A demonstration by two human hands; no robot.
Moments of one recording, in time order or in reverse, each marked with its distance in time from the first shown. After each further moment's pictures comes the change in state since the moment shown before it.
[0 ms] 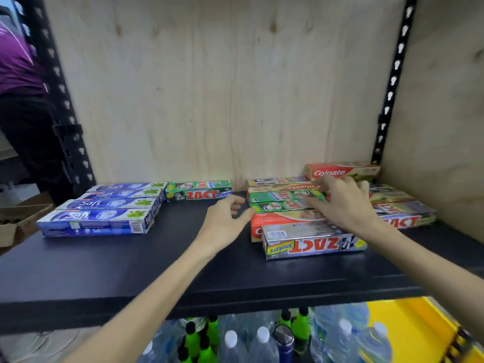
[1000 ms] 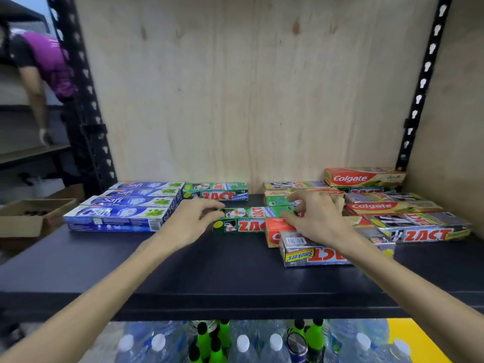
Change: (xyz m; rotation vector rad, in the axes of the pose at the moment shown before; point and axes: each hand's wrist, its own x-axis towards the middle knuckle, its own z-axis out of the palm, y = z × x) left_hand 0.002 -0.042 -0.087 0.376 -0.109 0.113; right_hand -0.005 -0.074 0.027 0.250 -0.094 -0.036
